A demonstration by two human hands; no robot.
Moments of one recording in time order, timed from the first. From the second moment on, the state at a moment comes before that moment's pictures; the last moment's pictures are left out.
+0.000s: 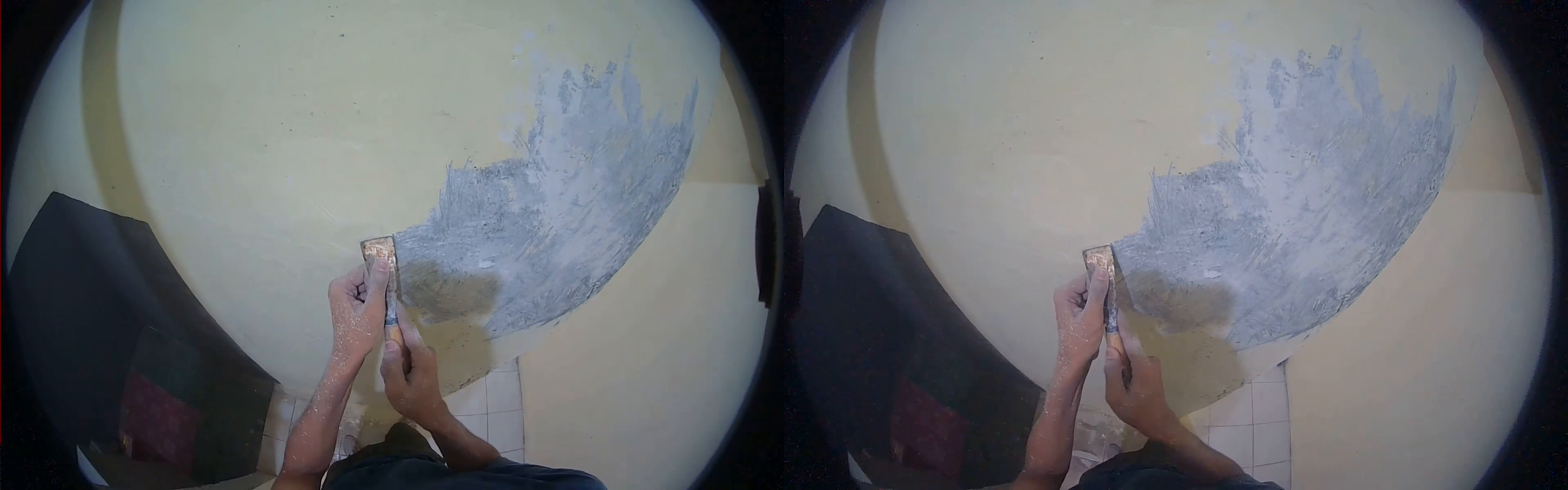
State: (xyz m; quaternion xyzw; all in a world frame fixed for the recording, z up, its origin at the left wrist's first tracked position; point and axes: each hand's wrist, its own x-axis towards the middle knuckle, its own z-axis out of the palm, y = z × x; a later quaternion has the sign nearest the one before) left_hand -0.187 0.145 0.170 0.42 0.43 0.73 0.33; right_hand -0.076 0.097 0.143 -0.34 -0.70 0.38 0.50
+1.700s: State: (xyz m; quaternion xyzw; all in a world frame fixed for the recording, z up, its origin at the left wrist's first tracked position) left_hand -0.179 0.138 0.188 0.43 0.44 0.71 0.33; right_hand -0.080 0.103 0.179 -0.38 -0.74 0.32 0.45
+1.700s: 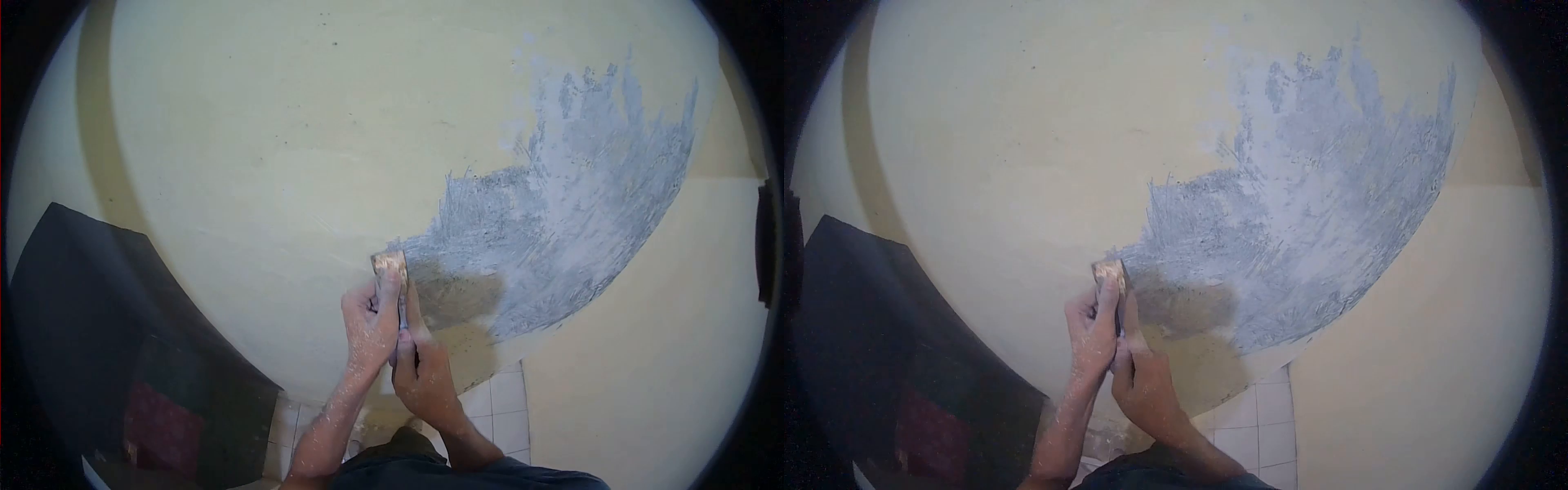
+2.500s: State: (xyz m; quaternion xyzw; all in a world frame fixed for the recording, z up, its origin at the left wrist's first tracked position) left_hand -0.179 0.145 0.175 0.43 0.43 0.72 0.32; right_hand -0.085 0.100 0.190 -0.39 -0.74 0.30 0.46
